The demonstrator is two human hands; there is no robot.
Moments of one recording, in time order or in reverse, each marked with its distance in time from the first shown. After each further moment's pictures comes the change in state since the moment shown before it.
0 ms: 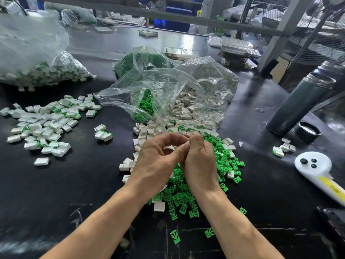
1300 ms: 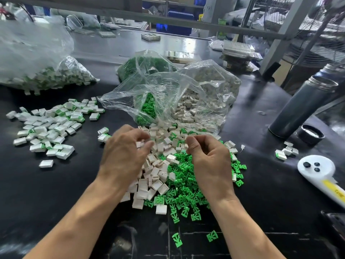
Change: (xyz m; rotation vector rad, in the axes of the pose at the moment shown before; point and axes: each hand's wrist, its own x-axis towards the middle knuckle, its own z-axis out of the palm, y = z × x) left_hand 0.010 -0.005 -0.060 0.921 0.273 0.038; right_hand 0.001 0.002 -0.024 -0.193 0.075 -0.151
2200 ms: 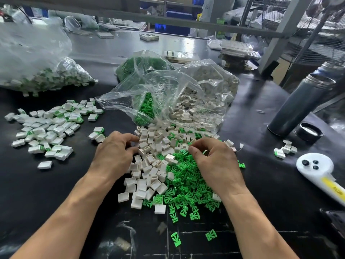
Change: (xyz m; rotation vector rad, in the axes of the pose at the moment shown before) left_hand 0.017 -0.028 -0.004 0.106 -0.174 -0.192; right_hand 0.012 0.000 -0.028 -0.501 -0.136 0.017
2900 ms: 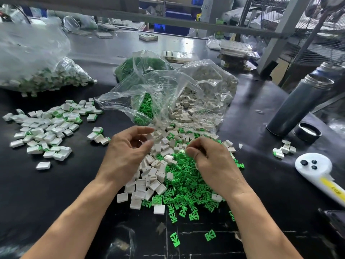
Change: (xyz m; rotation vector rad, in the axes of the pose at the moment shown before) left_hand -0.023 0.026 0.001 -0.662 -0.024 0.102; right_hand 0.003 0.004 -0.005 0.076 -0.194 -0.089
